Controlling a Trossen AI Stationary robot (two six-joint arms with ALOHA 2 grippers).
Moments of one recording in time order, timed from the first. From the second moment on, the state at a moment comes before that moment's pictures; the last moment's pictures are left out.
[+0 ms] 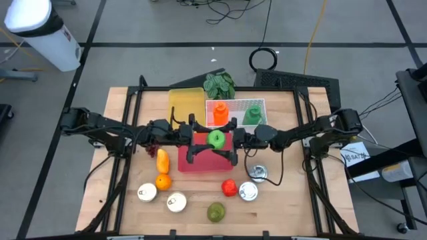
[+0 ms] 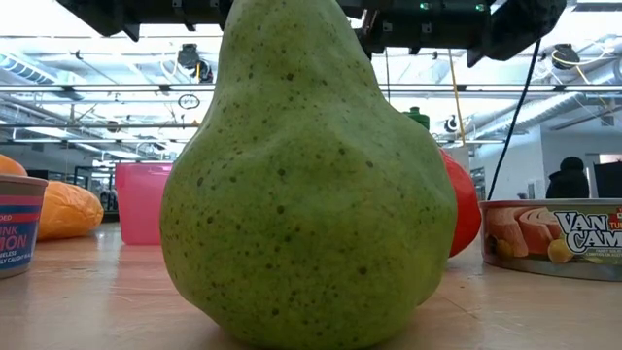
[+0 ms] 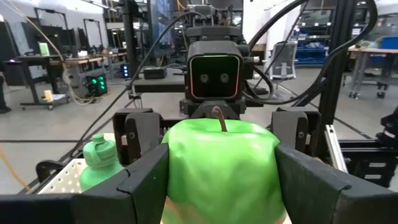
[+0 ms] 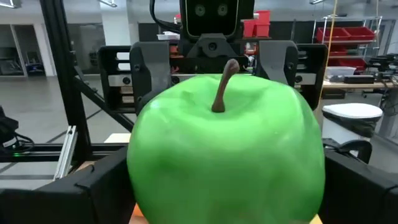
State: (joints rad) left arm -0.06 1.35 0.70 0.72 -0.04 0.02; right arm 0.07 1.58 0.82 0.94 0.06 0.01
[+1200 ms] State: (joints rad) left arm -0.10 1.43 0.94 0.25 -0.14 -0.06; right arm 0.08 1.56 0.82 0.64 0.05 -0.02
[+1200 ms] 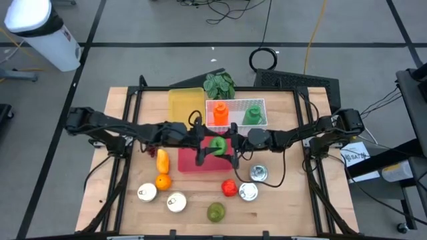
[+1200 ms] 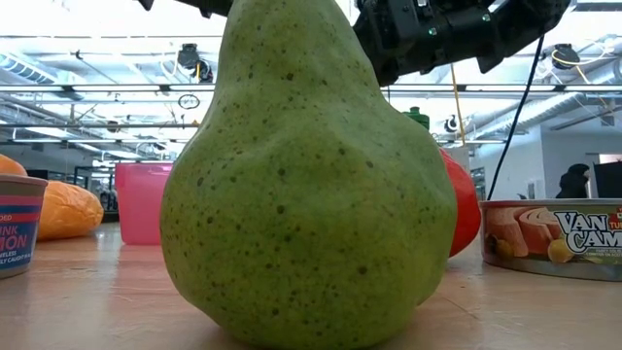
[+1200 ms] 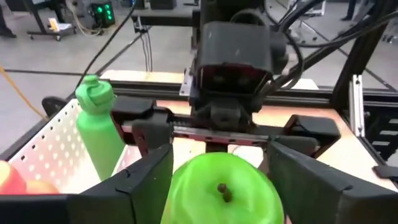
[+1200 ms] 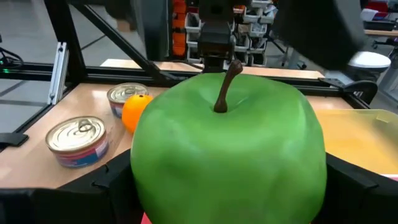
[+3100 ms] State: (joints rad) left arm -0.04 1.14 0.94 -0.04 -0.40 0.03; right arm 0.08 1.50 0.82 0.54 0.10 -0.01
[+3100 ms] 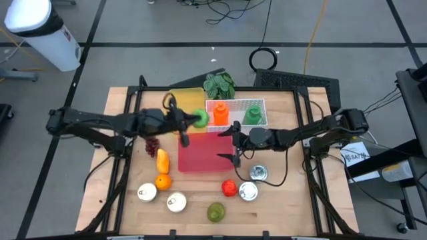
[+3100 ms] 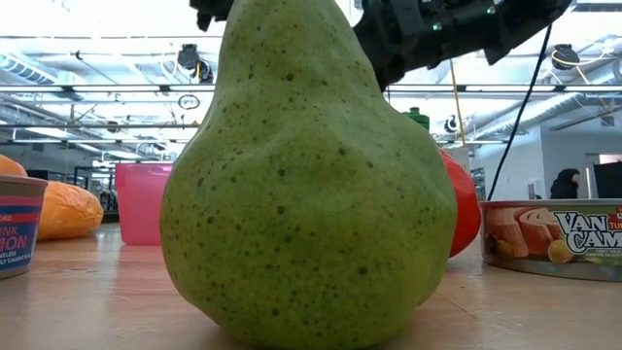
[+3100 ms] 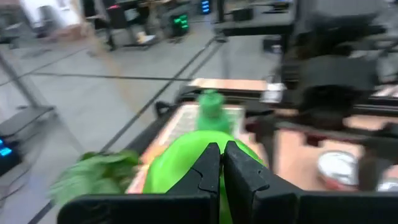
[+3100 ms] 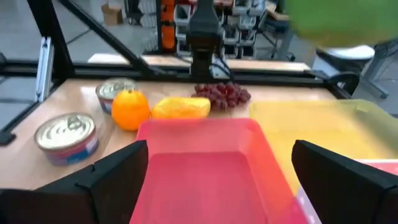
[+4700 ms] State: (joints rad) left arm 0.70 1.49 0.39 0.66 -0.27 -0.38; right arm 0.09 1.36 0.82 0.39 0.10 -0.01
